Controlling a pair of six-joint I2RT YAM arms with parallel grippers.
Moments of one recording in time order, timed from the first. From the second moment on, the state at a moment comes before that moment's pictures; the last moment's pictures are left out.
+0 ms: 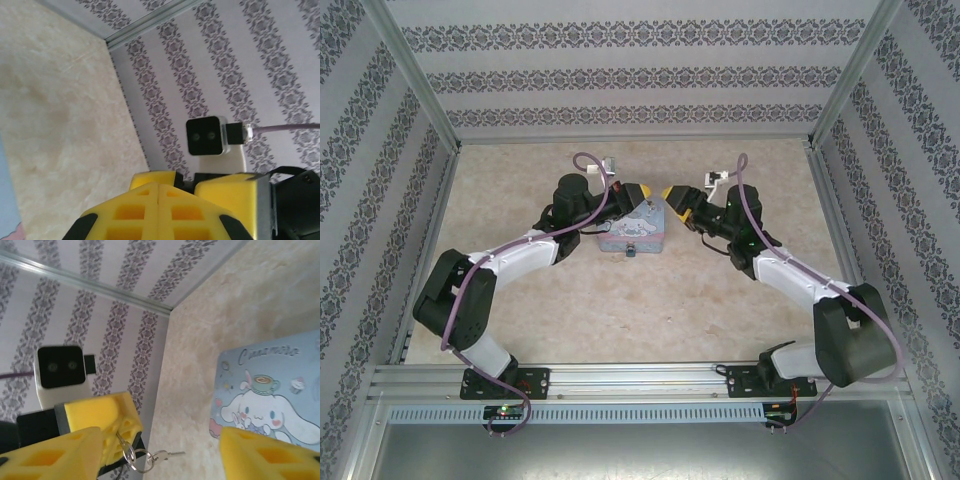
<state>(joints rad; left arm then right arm) -0.48 1.62 0.97 0.57 0.53 -1.06 0.36 1.37 0.74 0.45 -0.57 1.12</state>
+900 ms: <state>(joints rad) -0.48 1.65 0.97 0.66 0.53 -1.17 0.41 1.45 0.74 0.63 -0.60 1.16</state>
